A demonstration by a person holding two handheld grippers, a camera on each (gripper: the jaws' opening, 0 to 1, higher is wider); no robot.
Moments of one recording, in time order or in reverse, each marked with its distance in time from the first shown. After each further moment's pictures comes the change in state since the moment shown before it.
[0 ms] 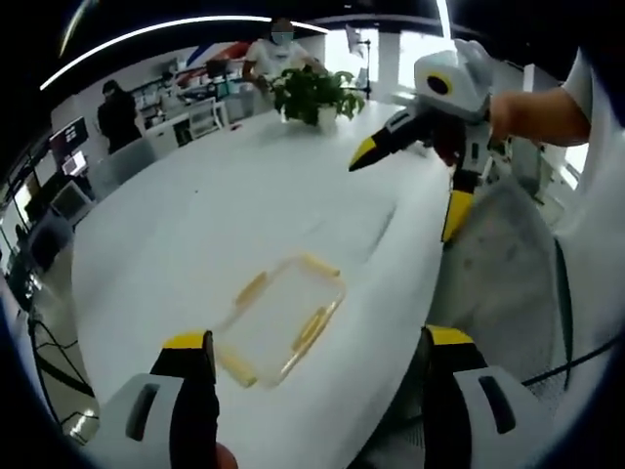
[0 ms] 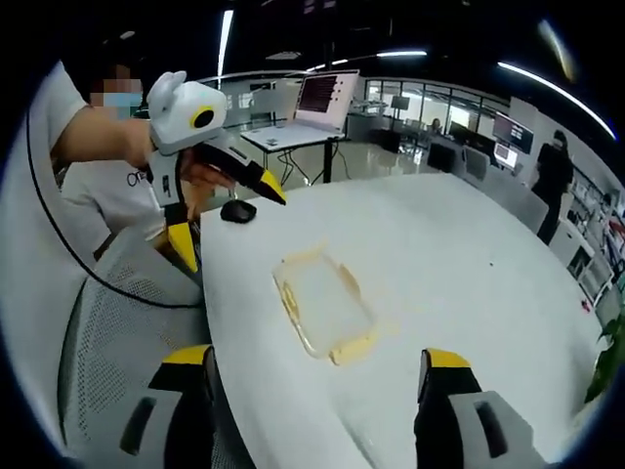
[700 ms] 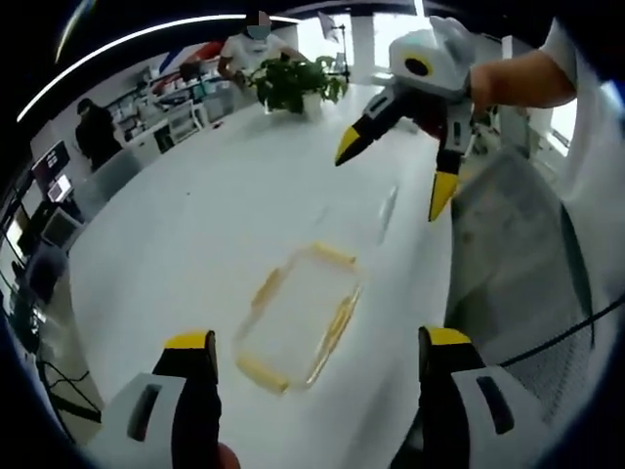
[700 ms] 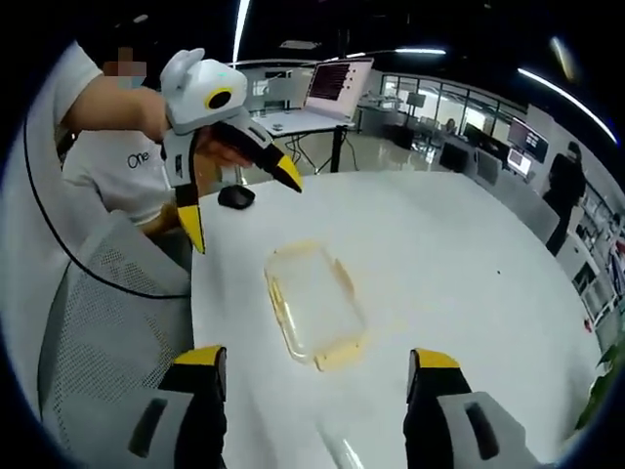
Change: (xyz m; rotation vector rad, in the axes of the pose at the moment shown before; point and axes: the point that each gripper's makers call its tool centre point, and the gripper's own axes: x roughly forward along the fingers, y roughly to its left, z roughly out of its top) left arm 0.017 0.026 -0.008 0.120 0.068 -0.043; right arm 0.025 -0.019 -0.002 -0.068 0.049 0.021
